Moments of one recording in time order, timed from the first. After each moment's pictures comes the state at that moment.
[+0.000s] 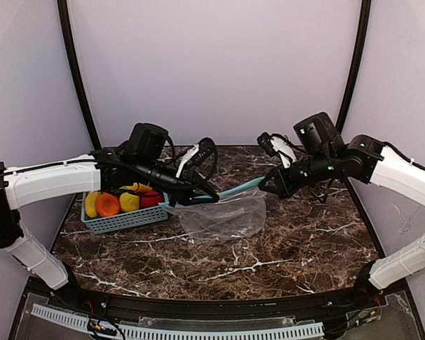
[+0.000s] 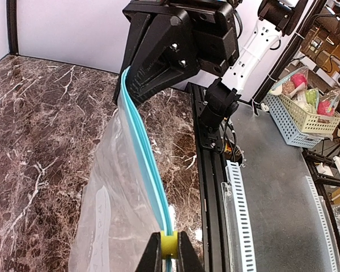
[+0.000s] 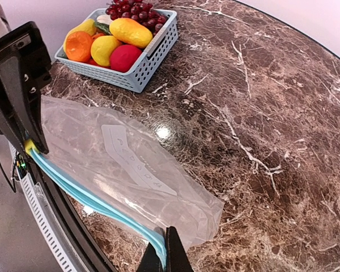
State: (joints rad) left arm -0.82 1.50 1.21 -0.26 0.77 0.06; right arm 0.82 1.28 1.25 -0.72 -0.17 0.16
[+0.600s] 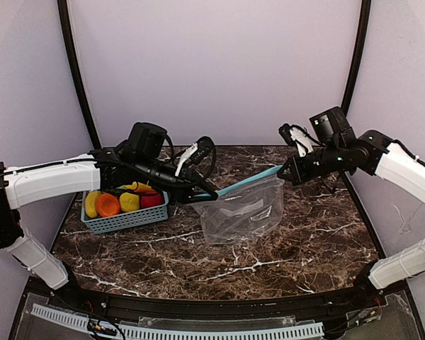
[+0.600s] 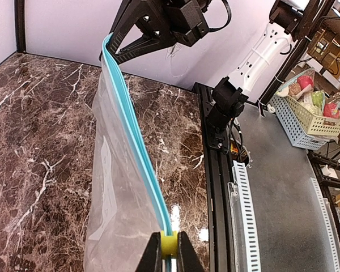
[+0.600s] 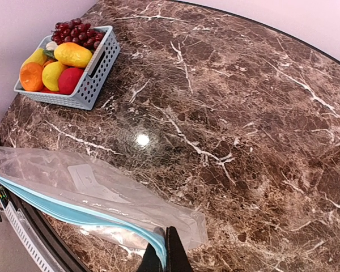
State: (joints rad) left arm -0.81 1.50 1.21 -0.26 0.76 0.06; right arm 0.65 1.26 1.25 -0.76 -0.14 0.17
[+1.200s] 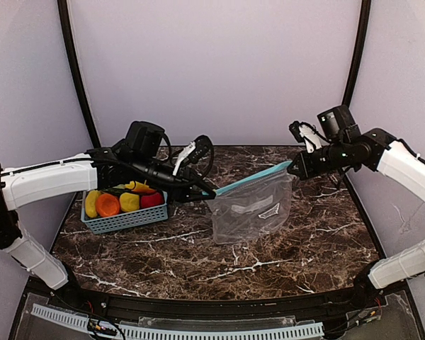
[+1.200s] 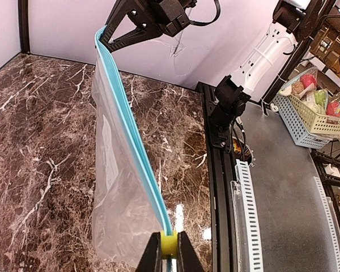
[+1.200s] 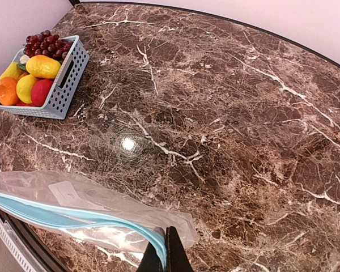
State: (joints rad) left arm -0.80 1.49 1.21 -0.28 0.74 0.08; right arm 0.54 1.26 1.25 -0.78 -0.13 0.14
